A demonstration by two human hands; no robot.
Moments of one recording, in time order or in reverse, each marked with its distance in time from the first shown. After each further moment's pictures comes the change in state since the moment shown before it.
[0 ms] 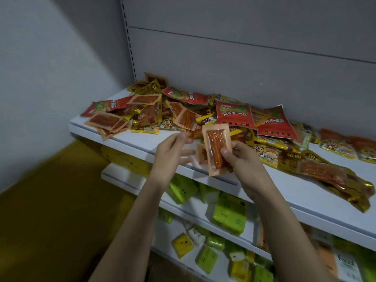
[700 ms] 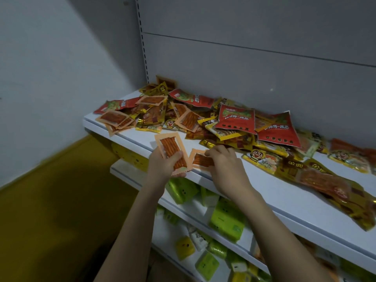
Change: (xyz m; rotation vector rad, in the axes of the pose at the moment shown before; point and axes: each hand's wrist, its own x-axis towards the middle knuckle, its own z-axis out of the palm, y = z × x) left_hand -0.011 -0.023 0.008 0.056 0.260 -0.082; right_hand 0.020 0.021 0.002 -1.130 -0.171 -0.395
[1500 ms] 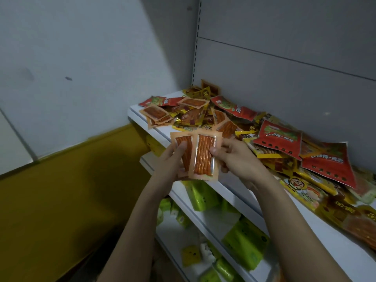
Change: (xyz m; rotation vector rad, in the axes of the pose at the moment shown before) left_hand -0.012 0.005 -0.043 -0.248 -0.011 0.035; right_hand 0.051 -0.035 -0.023 0.957 -0.324 -0.078
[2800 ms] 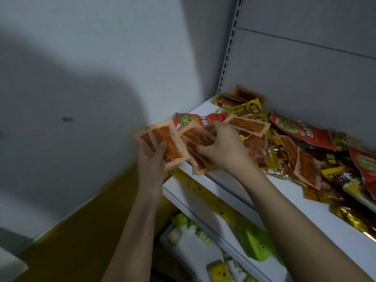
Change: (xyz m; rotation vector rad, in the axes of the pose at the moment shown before) left_hand 0.204 0.046 -0.180 -0.188 0.273 0.129; right_hand 0.244 -0.059 0.146 -0.689 0.342 -0.077
